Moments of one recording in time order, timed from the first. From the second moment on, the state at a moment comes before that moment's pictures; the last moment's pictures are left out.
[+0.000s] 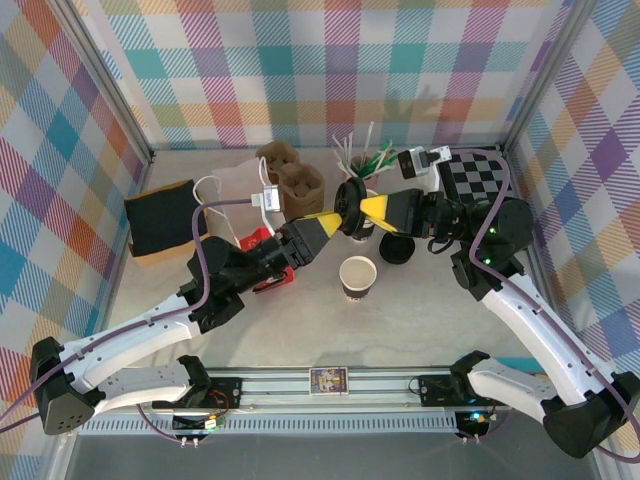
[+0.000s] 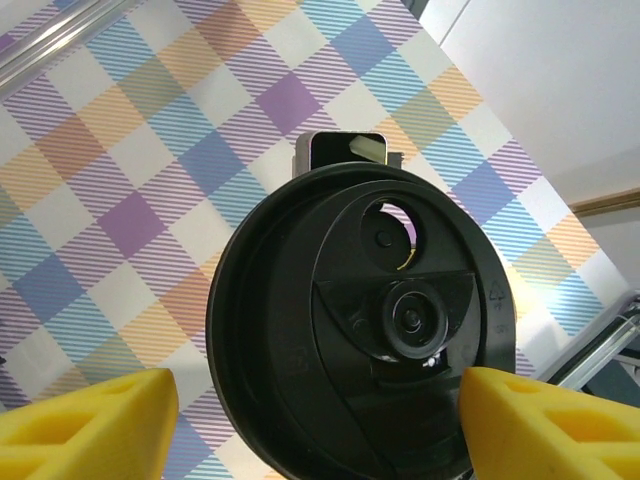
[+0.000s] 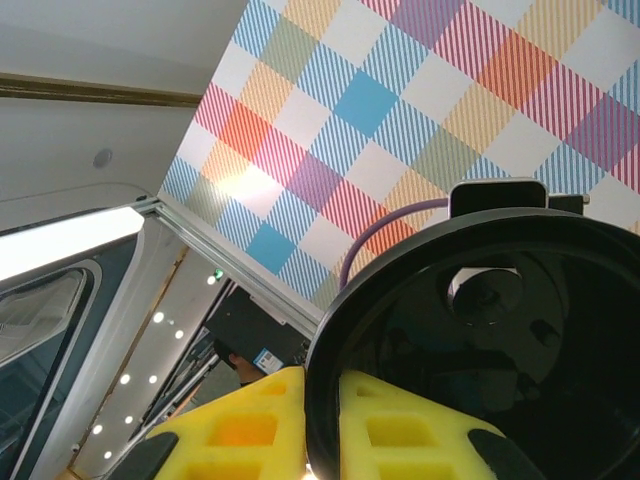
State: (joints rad) left arm -0.97 1.03 0.88 0.56 0.19 -1.05; right arm 0.53 1.01 1.05 0.62 -0.98 1.53
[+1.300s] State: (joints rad) left arm -0.97 1.10 0.88 0.78 0.20 -1.15; right arm 0.54 1.04 1.03 0.81 -0.92 1.61
